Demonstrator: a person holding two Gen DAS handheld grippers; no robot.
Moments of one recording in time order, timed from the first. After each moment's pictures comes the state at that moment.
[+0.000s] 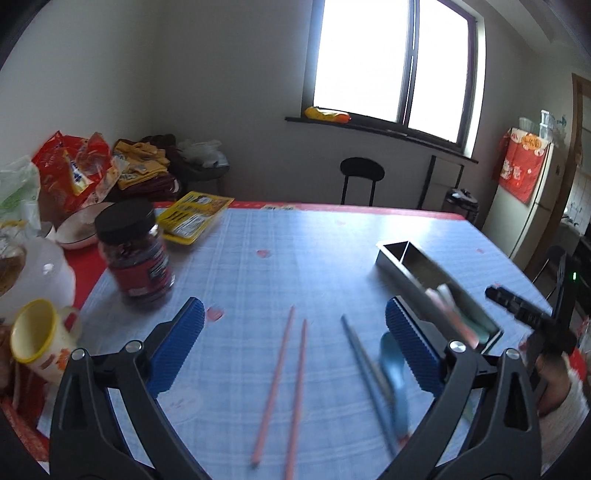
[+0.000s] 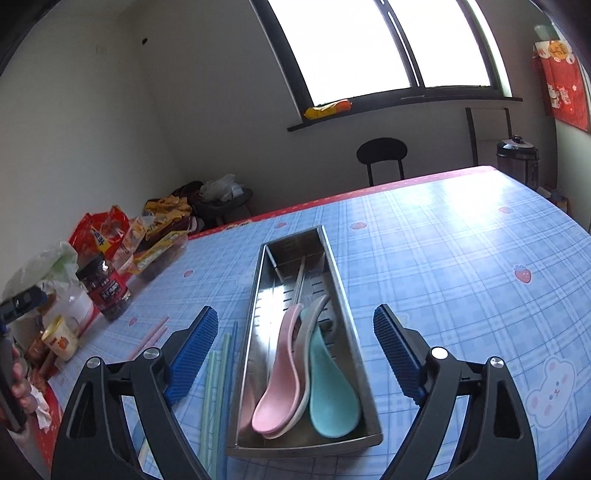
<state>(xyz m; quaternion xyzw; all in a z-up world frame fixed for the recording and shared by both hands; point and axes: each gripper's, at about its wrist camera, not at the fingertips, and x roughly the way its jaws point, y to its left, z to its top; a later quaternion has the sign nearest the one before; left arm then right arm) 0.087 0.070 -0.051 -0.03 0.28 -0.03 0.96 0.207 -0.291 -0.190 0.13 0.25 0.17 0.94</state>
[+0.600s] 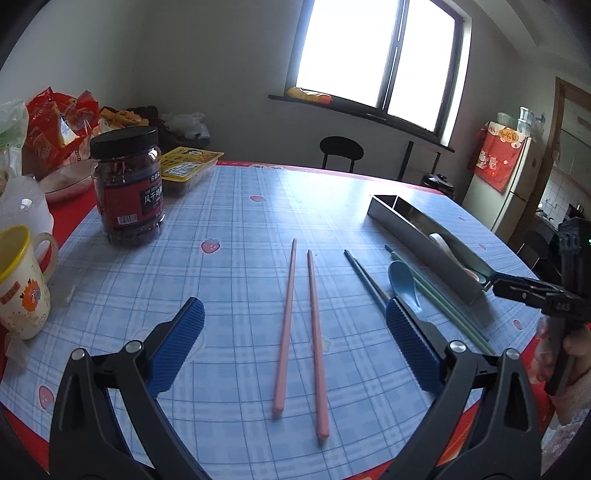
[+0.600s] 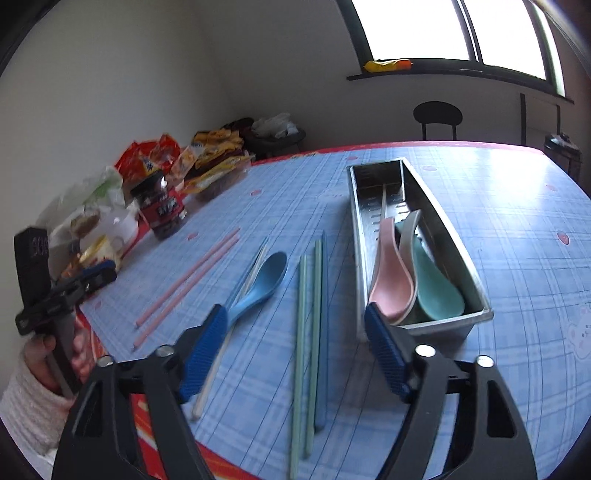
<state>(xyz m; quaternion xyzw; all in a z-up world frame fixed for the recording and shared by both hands) 0.059 0.096 -0.128 -0.06 0.30 -0.09 0.95 0.138 -0.222 -0.198 0.06 0.34 0.25 0.91</state>
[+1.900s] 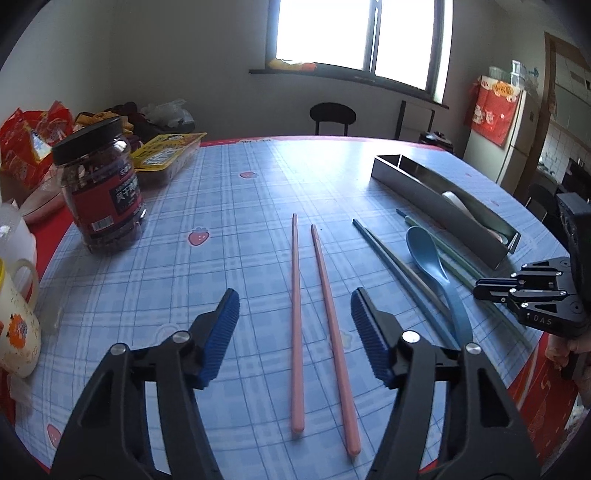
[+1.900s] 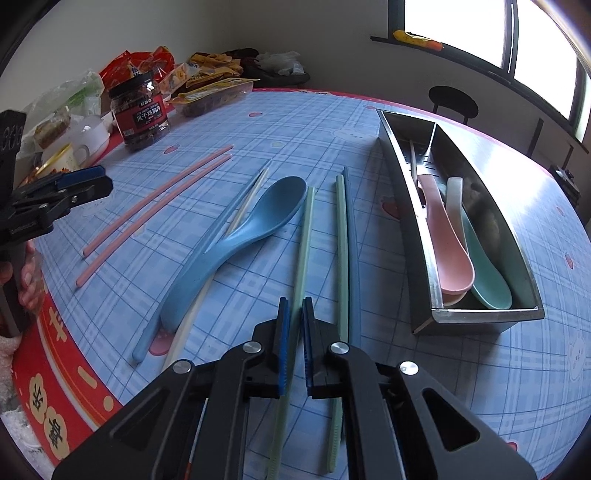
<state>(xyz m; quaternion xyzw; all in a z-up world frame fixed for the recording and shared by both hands) 0.101 0.083 -0.150 0.02 0.35 -0.11 0.93 0.154 -0.155 -0.239 -0.08 0.41 0.21 0.88</state>
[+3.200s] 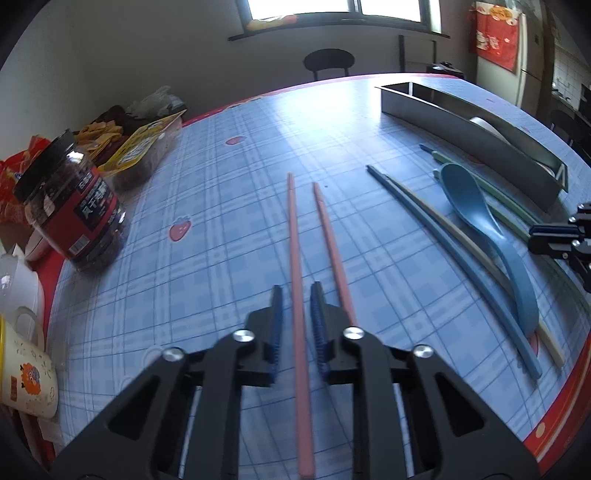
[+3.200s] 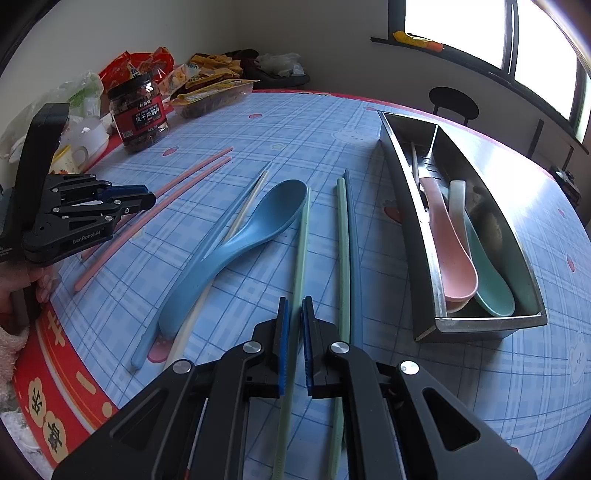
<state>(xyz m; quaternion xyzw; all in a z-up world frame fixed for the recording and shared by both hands) 0.142 0.045 -0.185 0.14 0.42 -0.07 0.89 0.159 -0.154 -0.240 -0.08 0.41 0.21 0.88</state>
